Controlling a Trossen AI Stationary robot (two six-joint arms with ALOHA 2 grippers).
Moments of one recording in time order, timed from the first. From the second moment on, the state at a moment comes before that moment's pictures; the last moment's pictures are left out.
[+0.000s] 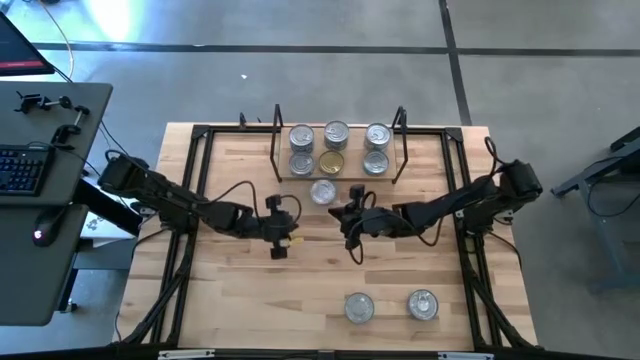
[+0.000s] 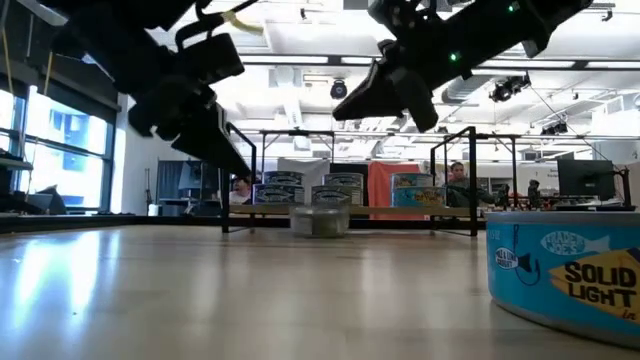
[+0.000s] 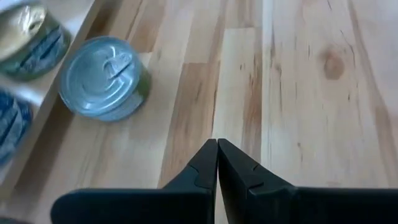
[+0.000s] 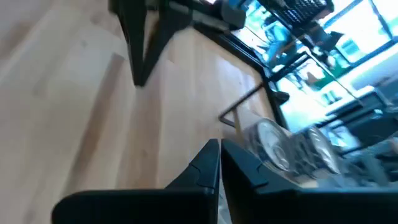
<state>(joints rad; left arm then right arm) -0.24 1.48 0.67 0.00 -0.43 -0.12 0.20 1.60 0.82 0.33 0.53 -0.47</state>
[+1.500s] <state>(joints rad) -0.15 1.88 0.91 0.24 -0.42 0.33 0.34 1.61 0.82 0.03 0.58 -0.08</state>
